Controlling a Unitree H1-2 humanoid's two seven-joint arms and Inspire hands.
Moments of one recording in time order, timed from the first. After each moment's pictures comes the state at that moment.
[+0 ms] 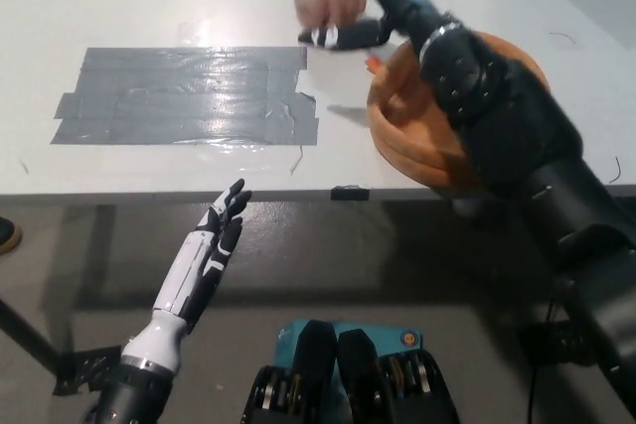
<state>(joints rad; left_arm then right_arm) -0.17 0.14 -0.10 -0.01 0.17 -0.08 -0.08 -1.17 -0.10 0.27 0.87 -0.41 -0.06 0.05</state>
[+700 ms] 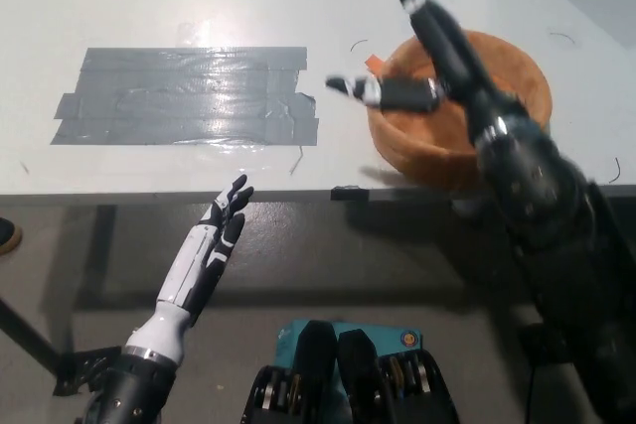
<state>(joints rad) -0.19 0.14 -0.10 0.03 0.16 -0.08 -0.08 -0.70 -0.14 0.21 0.15 -0.35 0.03 0.10</state>
